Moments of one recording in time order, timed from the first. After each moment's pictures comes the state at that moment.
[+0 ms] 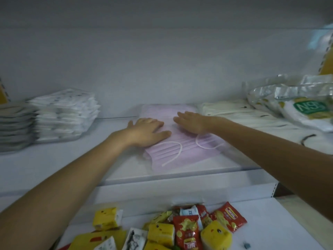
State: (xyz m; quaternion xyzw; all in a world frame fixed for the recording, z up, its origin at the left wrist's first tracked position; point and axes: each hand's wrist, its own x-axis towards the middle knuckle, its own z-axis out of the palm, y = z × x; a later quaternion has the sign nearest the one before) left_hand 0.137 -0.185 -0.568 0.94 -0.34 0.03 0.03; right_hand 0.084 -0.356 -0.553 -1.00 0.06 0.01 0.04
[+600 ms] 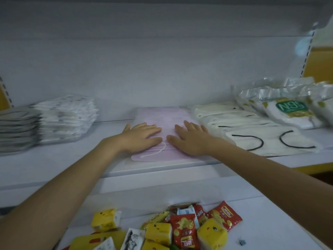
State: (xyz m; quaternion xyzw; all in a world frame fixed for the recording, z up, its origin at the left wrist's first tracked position) left_hand 0.117 -0.169 -0.573 0.92 -0.39 0.01 0.03; right_hand 0.017 -0.335 -0.581 -0.99 0.09 -0.05 0.03
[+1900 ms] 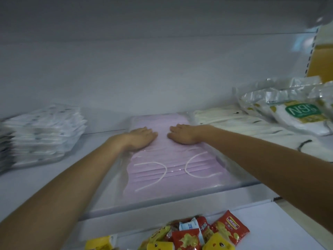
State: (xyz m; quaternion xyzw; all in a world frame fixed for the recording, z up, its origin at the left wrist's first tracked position) left_hand 0.200 -0.218 -0.569 0.93 -0.36 -0.07 0.01; right_hand 0.124 -0.388 -0.567 -0.99 0.08 0.07 0.06
